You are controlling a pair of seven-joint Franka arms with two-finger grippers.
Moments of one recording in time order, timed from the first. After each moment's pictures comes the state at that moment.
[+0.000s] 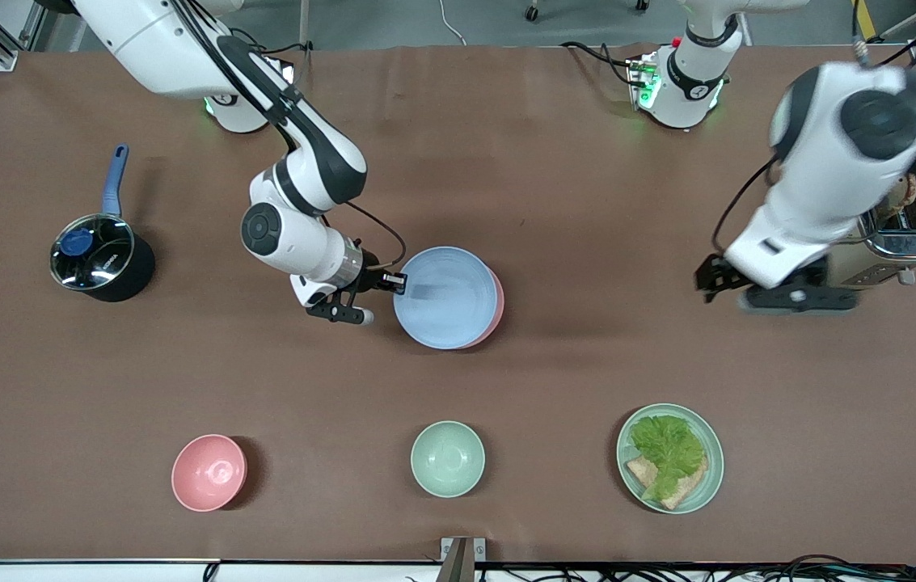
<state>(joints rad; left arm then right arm) -0.07 0.06 -0.14 -1.80 0.12 1.97 -0.14 0.14 0.51 0.46 -1.96 0.32 2.54 0.54</state>
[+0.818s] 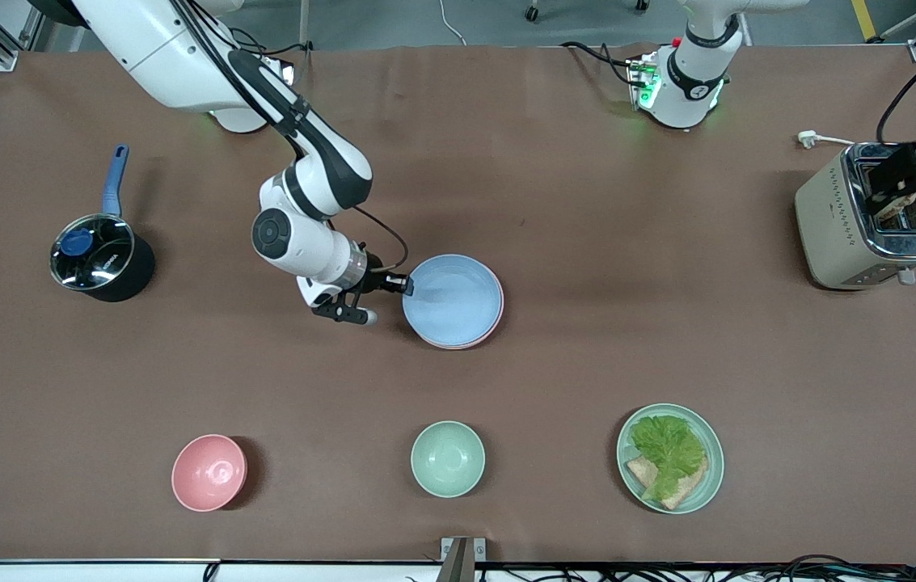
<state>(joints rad) -0.04 -0.01 0.04 -1.47 0.04 1.51 0.10 0.14 0.49 0.43 -1.97 0.30 2.55 0.54</state>
